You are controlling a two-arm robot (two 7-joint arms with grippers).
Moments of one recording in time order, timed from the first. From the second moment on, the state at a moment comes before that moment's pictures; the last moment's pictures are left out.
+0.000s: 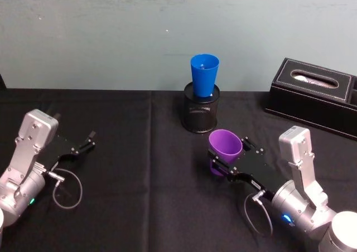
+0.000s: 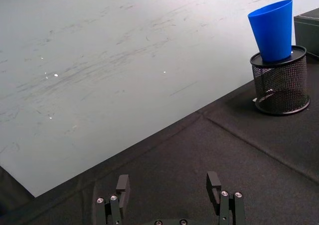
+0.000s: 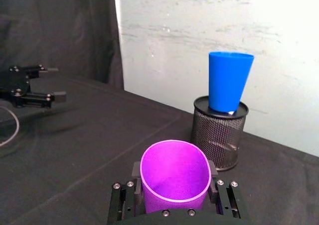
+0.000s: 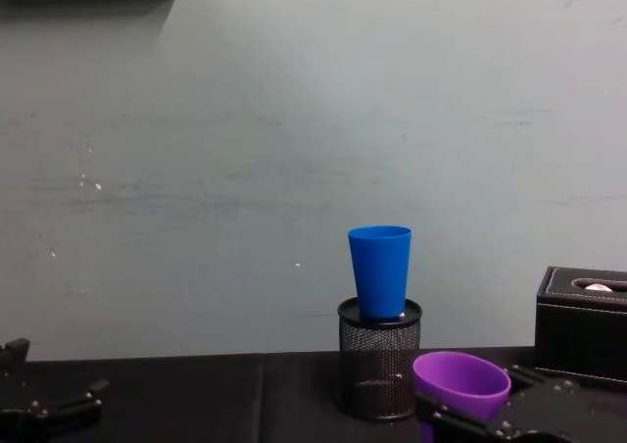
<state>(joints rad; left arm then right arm) -0.20 0.60 0.45 -1.41 -0.25 -0.12 0.03 0.19 0.30 -0.33 -1.33 0.23 -0.20 0.42</state>
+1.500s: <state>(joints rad) -0.20 0.60 0.45 -1.41 -0.25 -0.12 0.03 0.19 0.30 -0.26 -1.44 0.23 -0.09 0.30</state>
